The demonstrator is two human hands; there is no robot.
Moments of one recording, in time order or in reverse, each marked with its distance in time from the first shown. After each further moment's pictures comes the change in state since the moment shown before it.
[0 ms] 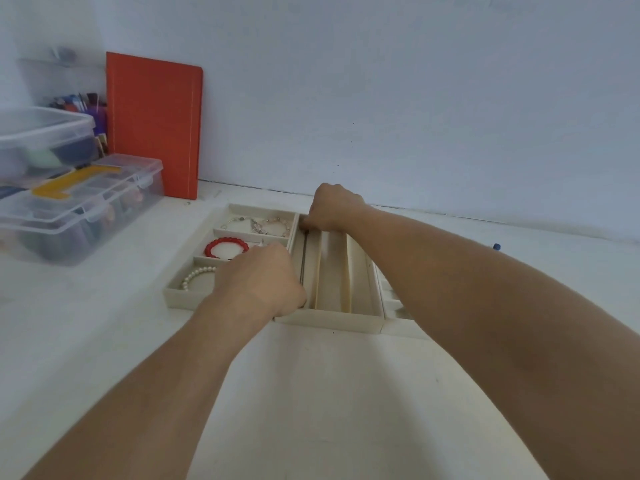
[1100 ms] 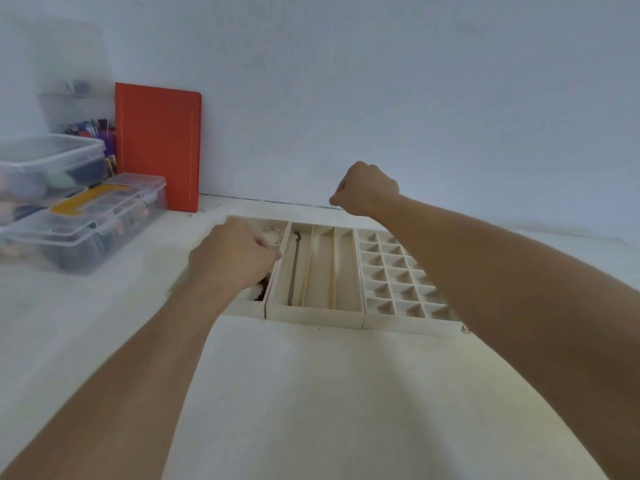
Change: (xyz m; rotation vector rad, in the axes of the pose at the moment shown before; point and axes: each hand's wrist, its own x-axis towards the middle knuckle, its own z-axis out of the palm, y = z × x) left_hand 0.010 -0.016 -0.021 -0.254 0.255 -0.082; right_hand -0.043 0.035 -0.071 0.123 0.200 0.126
